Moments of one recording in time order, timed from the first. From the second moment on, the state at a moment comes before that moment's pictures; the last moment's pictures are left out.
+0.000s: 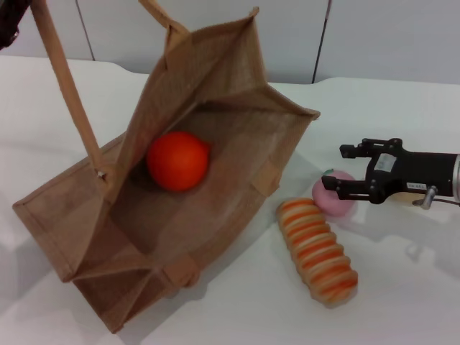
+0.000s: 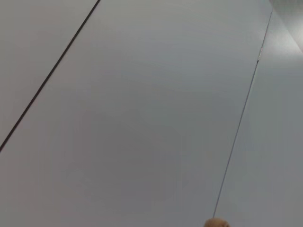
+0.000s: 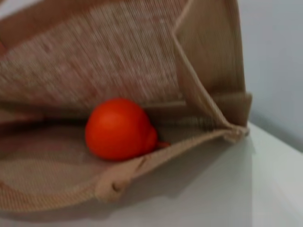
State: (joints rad) left arm -0.53 -2.03 0.10 0.41 -1.58 -1.73 1.82; right arm 0.82 2.01 -0.12 -0.31 -2.57 -1.26 1.03
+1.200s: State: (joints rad) left arm -0.54 -2.03 0.10 0.41 -1.57 -1.73 1.82; right arm 0.87 2.01 -0.16 -0.32 -2.71 -1.26 1.19
